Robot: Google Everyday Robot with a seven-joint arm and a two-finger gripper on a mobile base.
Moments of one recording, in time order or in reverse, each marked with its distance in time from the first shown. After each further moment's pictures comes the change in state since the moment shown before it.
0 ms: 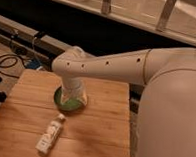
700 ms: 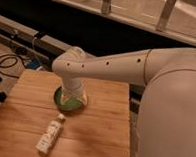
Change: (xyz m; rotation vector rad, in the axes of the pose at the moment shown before) arm -0.001 0.001 0.000 -0.001 -0.003 -0.002
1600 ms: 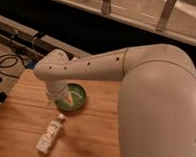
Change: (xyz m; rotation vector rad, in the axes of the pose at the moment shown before) arm 0.017 0.094 0.022 -0.033 0.018 -0.206
